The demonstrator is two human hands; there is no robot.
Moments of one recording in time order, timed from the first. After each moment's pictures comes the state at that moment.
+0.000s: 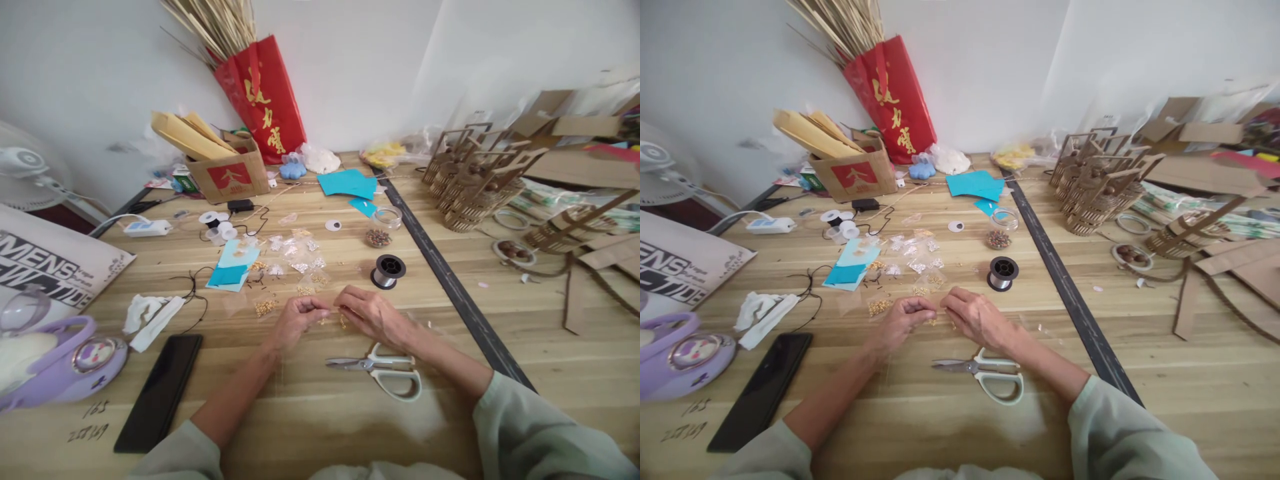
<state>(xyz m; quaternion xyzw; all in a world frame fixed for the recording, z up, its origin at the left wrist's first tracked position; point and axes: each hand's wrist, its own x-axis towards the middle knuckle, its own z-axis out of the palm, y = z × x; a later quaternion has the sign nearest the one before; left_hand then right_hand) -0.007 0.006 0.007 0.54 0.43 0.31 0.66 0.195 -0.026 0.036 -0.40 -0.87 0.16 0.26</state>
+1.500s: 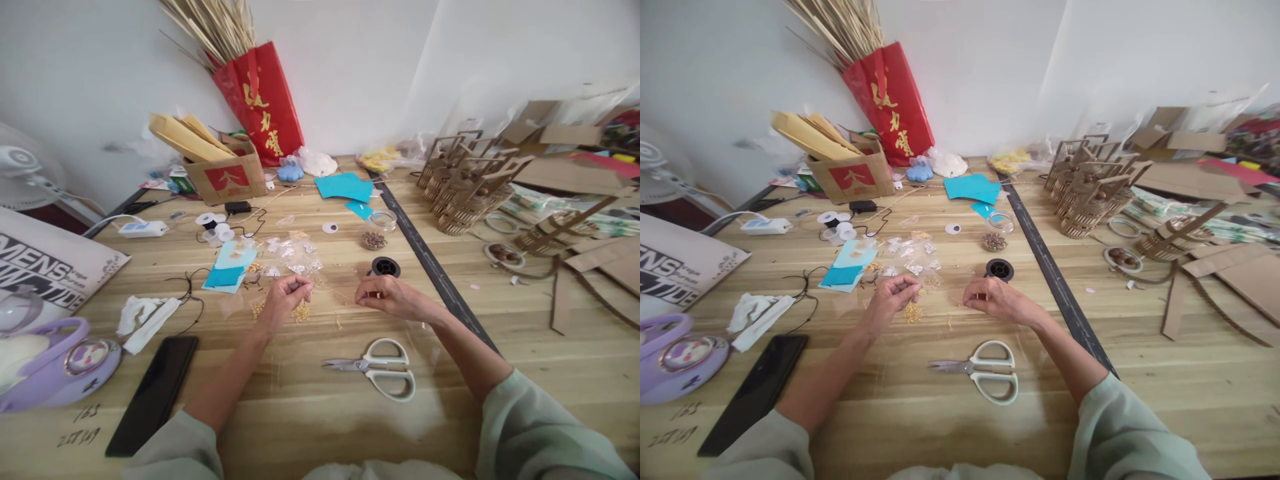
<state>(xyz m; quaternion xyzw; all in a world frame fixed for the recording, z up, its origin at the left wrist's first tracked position) -0.010 0.035 0.036 0.58 0.43 0.36 0.59 0.245 -0.005 0.057 -0.43 -0.82 0.32 0.20</state>
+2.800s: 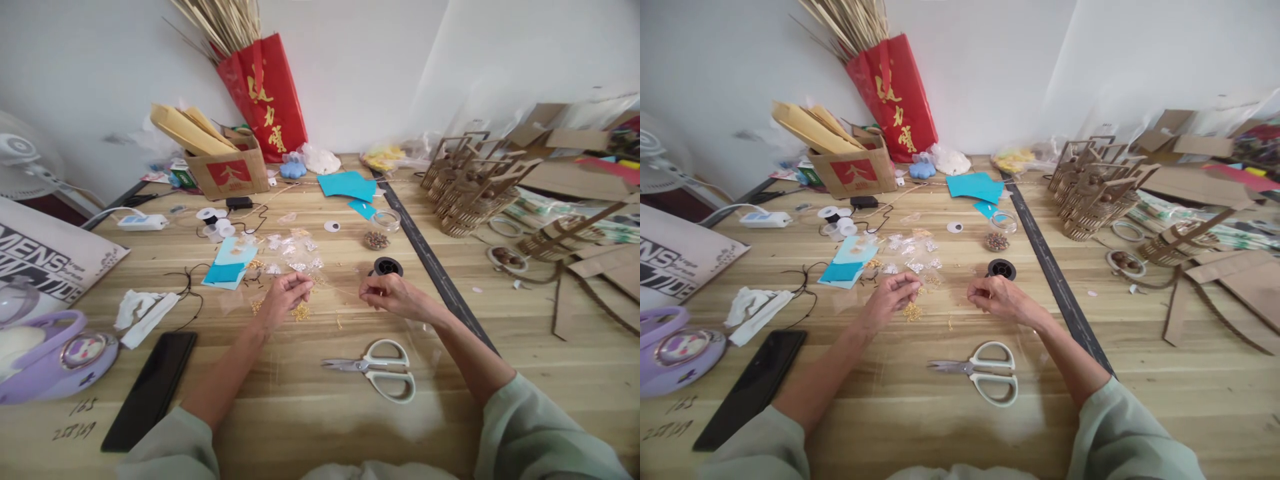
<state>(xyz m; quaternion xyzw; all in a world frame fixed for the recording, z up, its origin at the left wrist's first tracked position) -0.013 0.039 0.033 0.52 0.41 0.34 0.66 0.246 -0.006 0.059 -0.51 -0.77 0.34 0.17</state>
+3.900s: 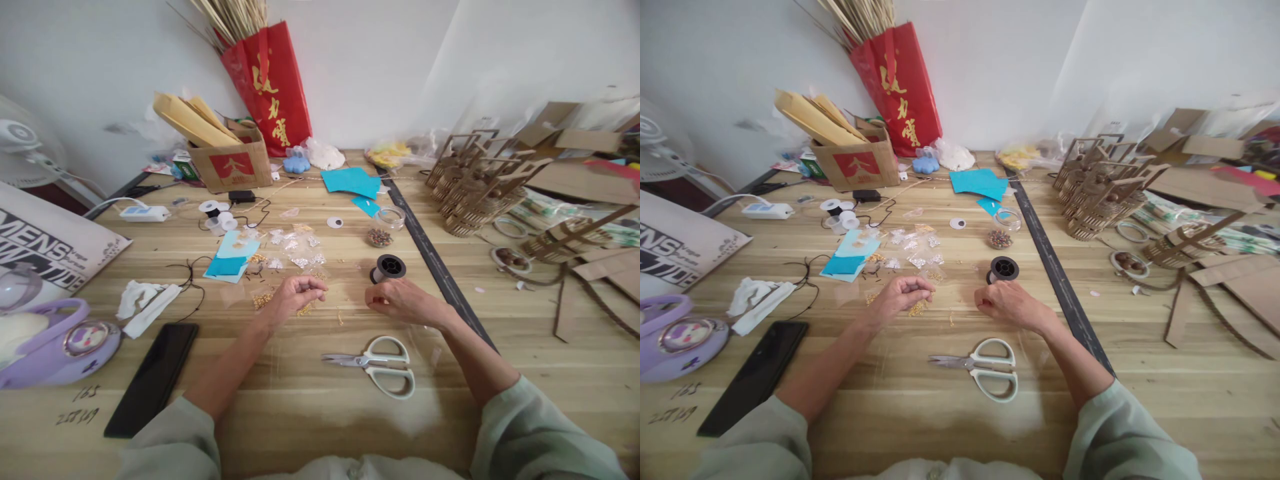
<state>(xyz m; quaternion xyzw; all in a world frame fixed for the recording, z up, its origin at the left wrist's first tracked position) -0.012 0.033 0.028 0.61 0.40 0.27 0.63 0.247 -0.012 0.058 -0.51 -0.84 0.16 -0.04</state>
